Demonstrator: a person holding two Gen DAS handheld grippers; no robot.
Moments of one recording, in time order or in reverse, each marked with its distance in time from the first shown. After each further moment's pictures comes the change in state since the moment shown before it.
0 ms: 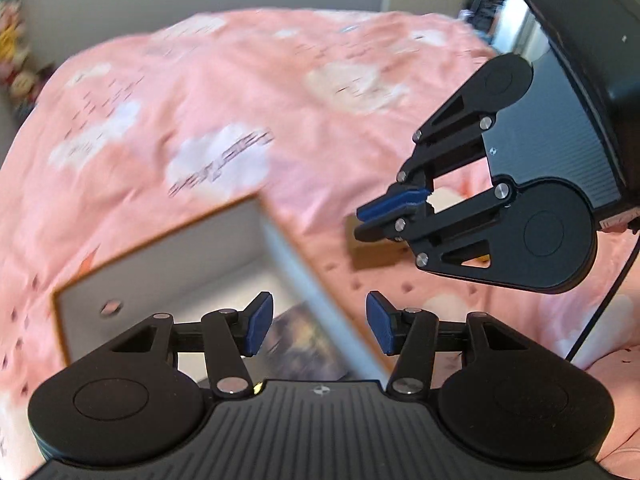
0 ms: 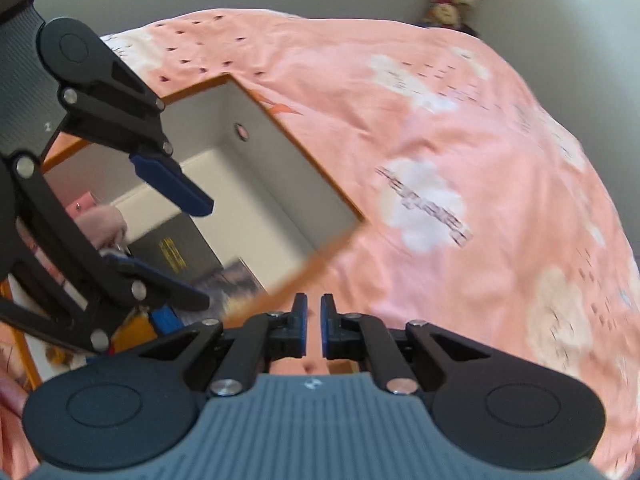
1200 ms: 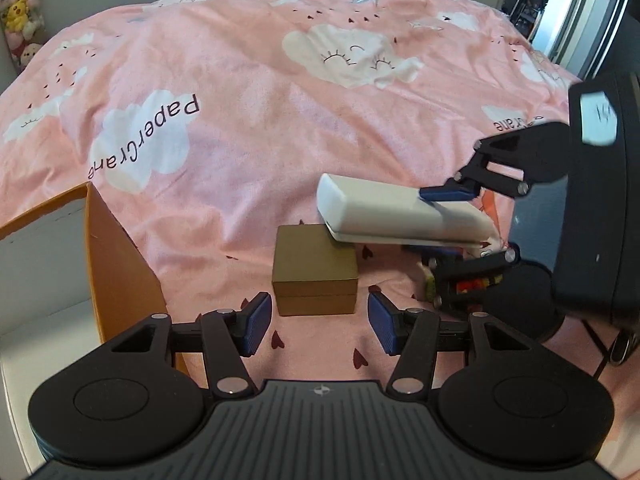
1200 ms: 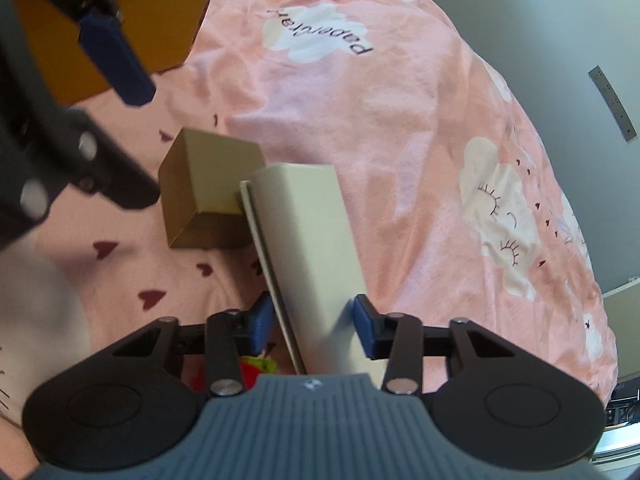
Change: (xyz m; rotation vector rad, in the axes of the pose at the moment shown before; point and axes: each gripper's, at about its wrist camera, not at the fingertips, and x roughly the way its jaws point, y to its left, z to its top) left arm 0.131 -0.059 0.019 -0.111 0.033 0.071; right arm 0.079 -0.043 -0.151 -0.058 0.084 -0.300
